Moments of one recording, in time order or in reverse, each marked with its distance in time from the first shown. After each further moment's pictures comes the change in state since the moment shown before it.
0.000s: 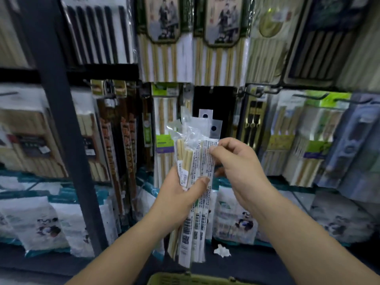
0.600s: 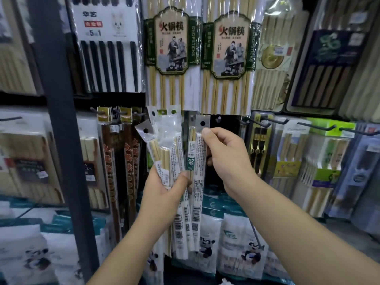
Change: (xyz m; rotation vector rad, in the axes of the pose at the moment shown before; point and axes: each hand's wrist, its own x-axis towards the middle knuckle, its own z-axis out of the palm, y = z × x) left_hand 0.046 0.008 -0.037 -0.082 0.262 0.104; right_hand 0.062 -0.040 0.041 -0.038 0.056 -0.169
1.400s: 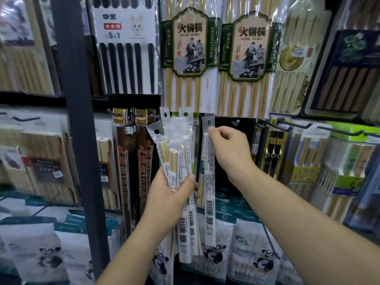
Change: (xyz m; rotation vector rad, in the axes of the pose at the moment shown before) left_hand 0.007 0.003 -0.022 0.028 -0.112 0.005; right_hand 0.037 0.012 0.022 -0.207 0.069 -0.029
